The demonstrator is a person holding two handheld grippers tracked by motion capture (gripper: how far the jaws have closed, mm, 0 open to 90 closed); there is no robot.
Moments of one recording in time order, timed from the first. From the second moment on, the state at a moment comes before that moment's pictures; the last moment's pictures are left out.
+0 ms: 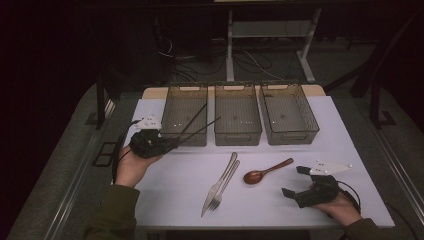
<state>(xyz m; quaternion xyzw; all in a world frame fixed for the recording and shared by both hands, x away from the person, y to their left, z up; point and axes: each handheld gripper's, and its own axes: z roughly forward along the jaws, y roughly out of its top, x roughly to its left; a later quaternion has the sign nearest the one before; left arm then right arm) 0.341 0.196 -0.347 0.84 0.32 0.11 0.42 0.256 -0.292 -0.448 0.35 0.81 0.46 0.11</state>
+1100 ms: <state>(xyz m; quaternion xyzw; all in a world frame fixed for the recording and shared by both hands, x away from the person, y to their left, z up) 0.418 0.186 -0.324 0.82 0.39 0.17 0.38 0.255 -0.293 -0.448 0.36 0.81 0.46 0.11</state>
